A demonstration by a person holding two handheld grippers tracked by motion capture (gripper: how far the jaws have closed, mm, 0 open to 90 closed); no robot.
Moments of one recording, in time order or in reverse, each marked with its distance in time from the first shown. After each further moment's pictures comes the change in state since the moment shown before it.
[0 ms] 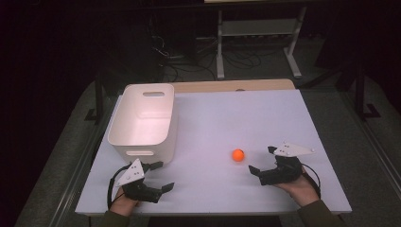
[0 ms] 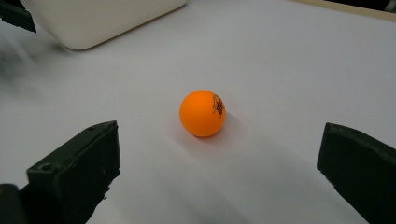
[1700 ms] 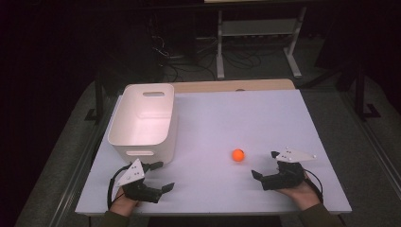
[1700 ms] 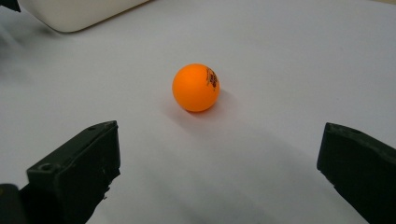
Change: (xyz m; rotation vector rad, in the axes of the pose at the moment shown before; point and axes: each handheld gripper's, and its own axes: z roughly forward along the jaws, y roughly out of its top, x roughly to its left) left arm 0.000 0.000 0.000 0.003 0.001 0.004; right arm 0.000 -0.017 -0.004 0.020 -0.031 0.006
